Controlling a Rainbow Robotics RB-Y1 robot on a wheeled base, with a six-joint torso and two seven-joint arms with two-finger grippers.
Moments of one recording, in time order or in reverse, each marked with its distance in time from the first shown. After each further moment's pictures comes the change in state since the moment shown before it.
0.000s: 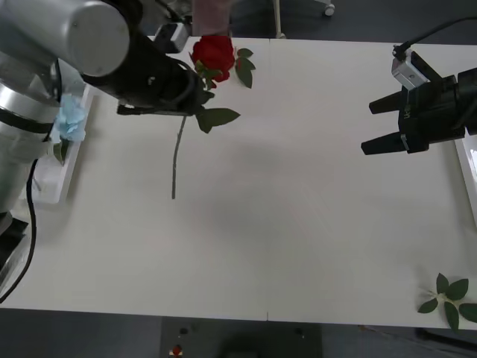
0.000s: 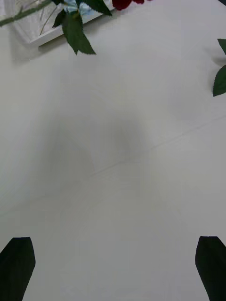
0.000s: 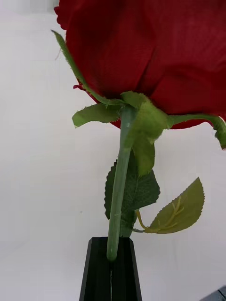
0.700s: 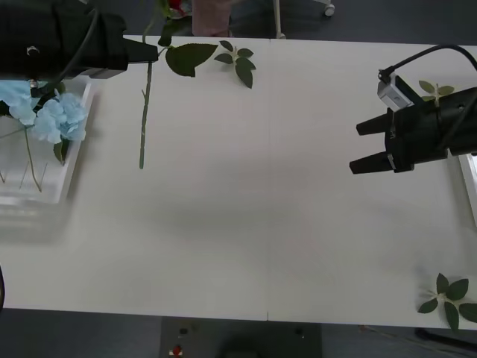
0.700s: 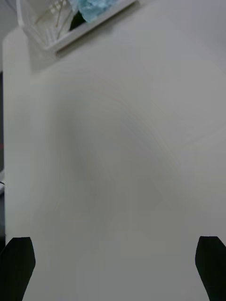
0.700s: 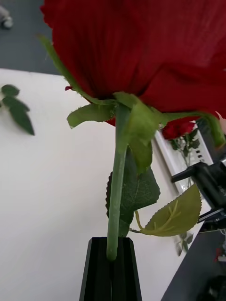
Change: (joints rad) right arm 0.057 0.060 0.022 0.005 -0.070 -0.003 0.000; left arm 0.195 0.061 0.379 -0.009 0.564 -0.252 -0.396
